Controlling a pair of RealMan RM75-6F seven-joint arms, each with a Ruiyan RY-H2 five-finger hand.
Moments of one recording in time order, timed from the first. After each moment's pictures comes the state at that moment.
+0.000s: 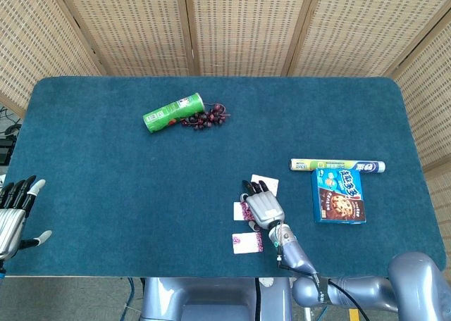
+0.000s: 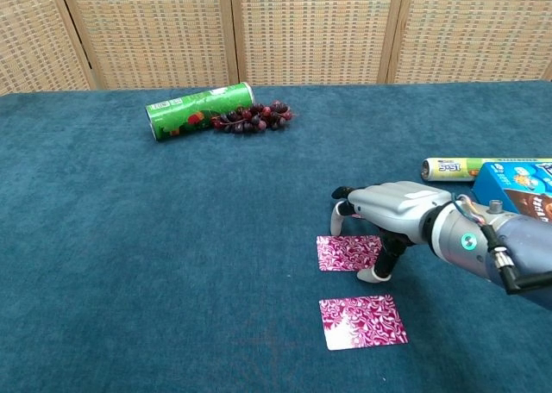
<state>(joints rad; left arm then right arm) -0.11 -1.07 -0.01 -1.66 1.47 1.41 0.11 0.83 -1.72 0.09 -1.56 -0.70 1.03 -0.71</state>
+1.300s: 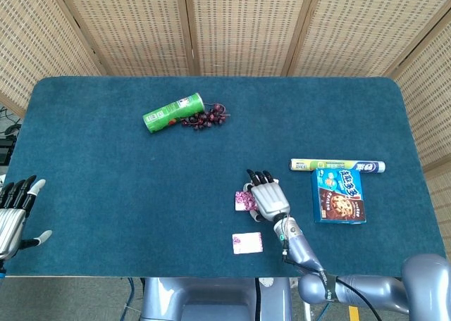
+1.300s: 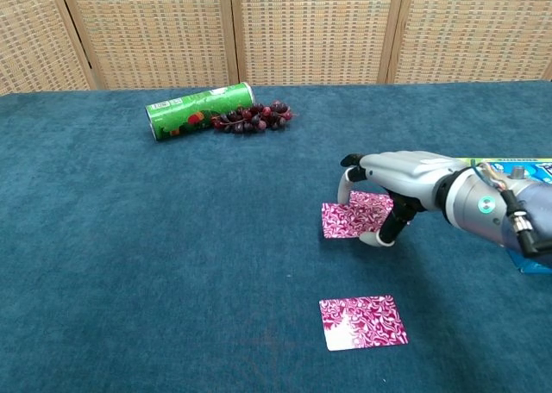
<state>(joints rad) -0.11 -1.07 -0.01 -1.67 1.46 1.41 0.11 0.81 -1.66 0.15 -1.59 -0.75 1.04 -0.64</state>
